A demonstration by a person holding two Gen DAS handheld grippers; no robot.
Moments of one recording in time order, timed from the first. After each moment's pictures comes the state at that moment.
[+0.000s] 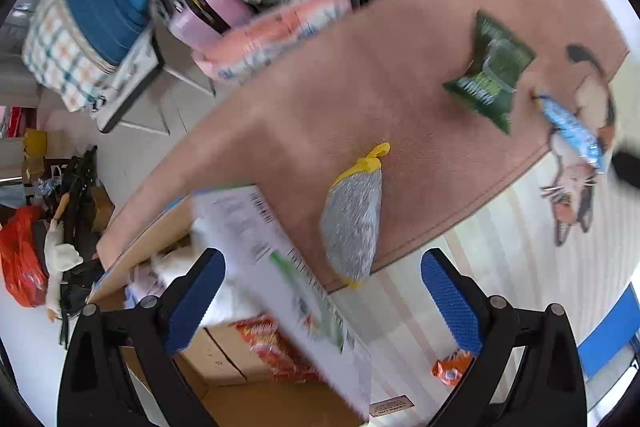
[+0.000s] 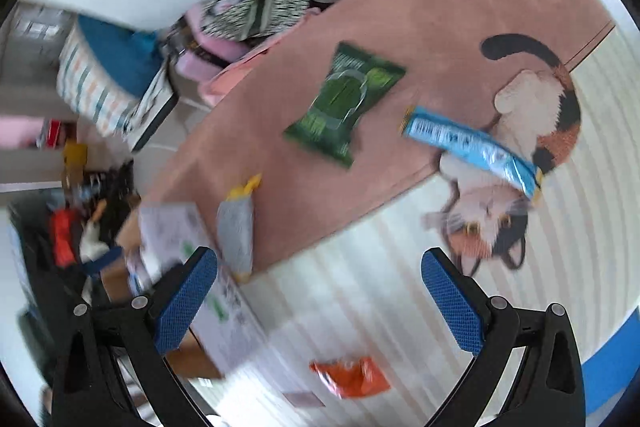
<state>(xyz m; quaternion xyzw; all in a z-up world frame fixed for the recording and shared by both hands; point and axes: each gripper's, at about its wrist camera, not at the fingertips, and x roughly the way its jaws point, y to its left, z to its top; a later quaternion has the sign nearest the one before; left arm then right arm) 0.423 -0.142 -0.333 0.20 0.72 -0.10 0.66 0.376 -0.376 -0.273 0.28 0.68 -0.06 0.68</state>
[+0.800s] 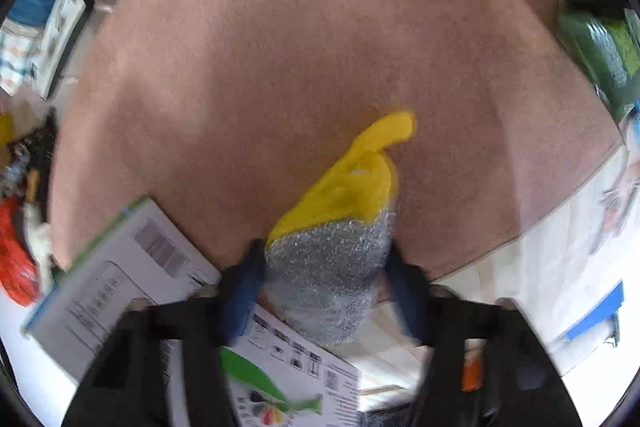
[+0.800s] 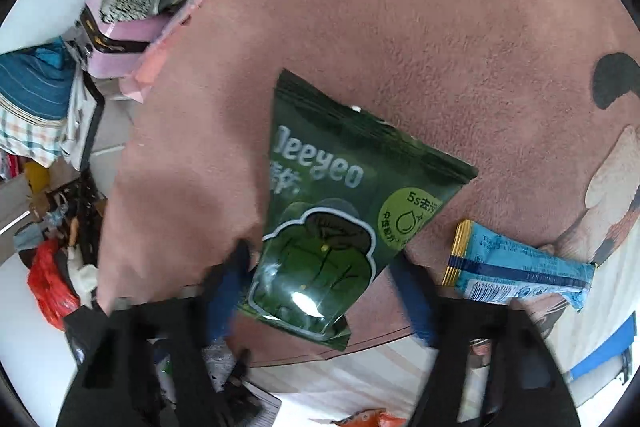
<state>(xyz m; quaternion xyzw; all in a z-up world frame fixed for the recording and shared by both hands) 0.436 -0.161 -0.464 0.18 0.83 -0.10 0.51 0.495 -0.394 -0.435 0.27 0.78 -0.11 0.56</state>
